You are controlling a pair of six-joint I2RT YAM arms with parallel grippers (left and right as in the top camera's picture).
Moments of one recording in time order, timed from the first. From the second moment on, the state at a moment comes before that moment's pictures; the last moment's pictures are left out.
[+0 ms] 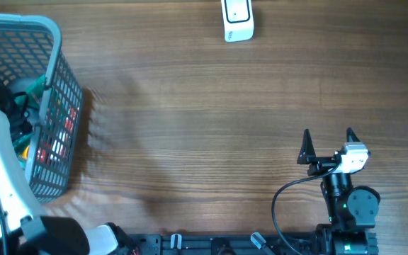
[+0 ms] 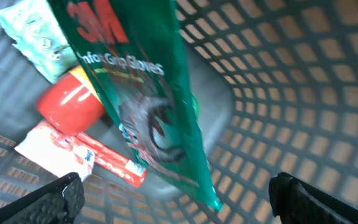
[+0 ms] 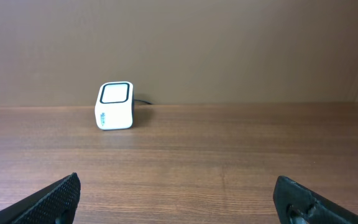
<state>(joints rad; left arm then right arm) 0.50 1.53 1.56 -1.13 -0.30 -1.63 -0.01 0.02 0.01 0.00 -0.05 0.02</state>
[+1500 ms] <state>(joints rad) 0.60 1.38 1.56 -1.03 -0.20 -1.67 -0.01 0.02 0.01 0.00 -0.05 0.02</state>
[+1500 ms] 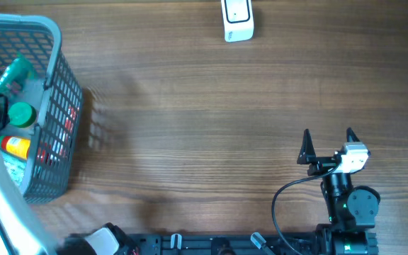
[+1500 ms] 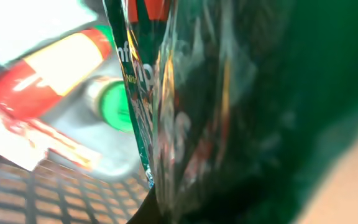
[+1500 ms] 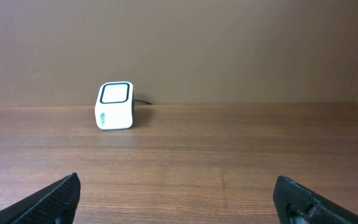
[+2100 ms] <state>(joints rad) 0.43 0.95 1.57 -0.72 0.17 -1.47 -0.01 0.02 0.01 0.00 -0.05 0.02</state>
